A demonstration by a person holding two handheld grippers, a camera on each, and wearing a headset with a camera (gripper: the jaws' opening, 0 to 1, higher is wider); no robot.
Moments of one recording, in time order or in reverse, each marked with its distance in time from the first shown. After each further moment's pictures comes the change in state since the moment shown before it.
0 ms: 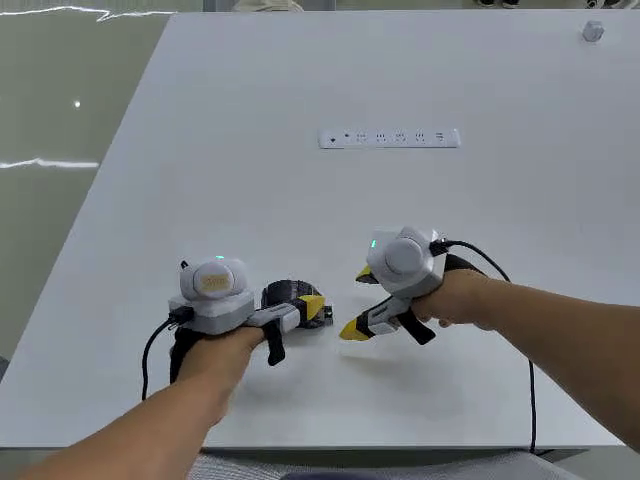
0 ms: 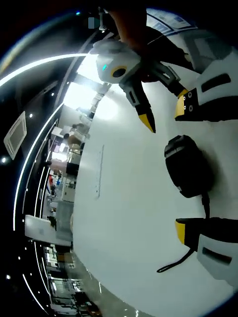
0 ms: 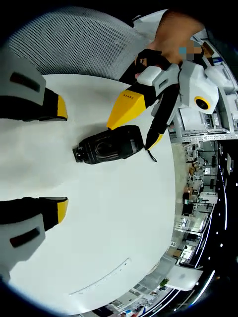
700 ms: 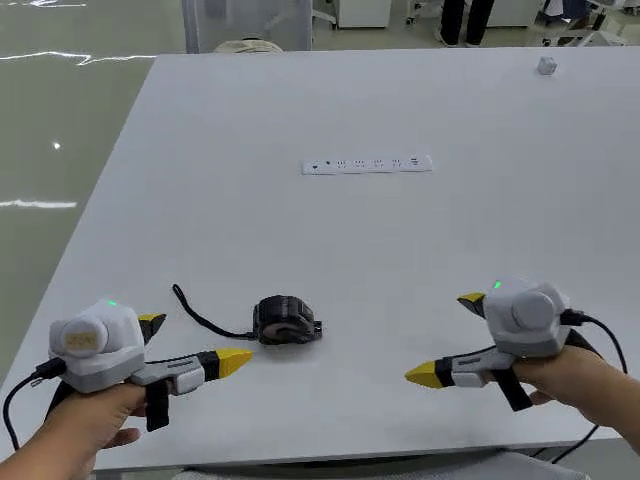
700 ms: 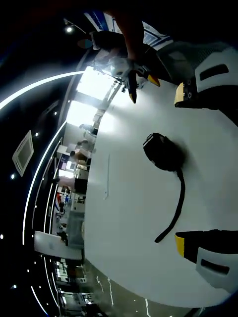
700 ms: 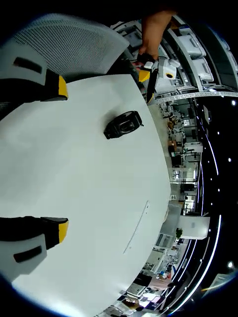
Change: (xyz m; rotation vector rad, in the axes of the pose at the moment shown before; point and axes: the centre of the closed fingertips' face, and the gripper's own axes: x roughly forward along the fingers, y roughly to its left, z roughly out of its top) left arm -0.095 0.049 -0.018 0.026 -0.049 -0.091; right arm -0.123 0.004 -0.082 0.285 -0.165 -0.287
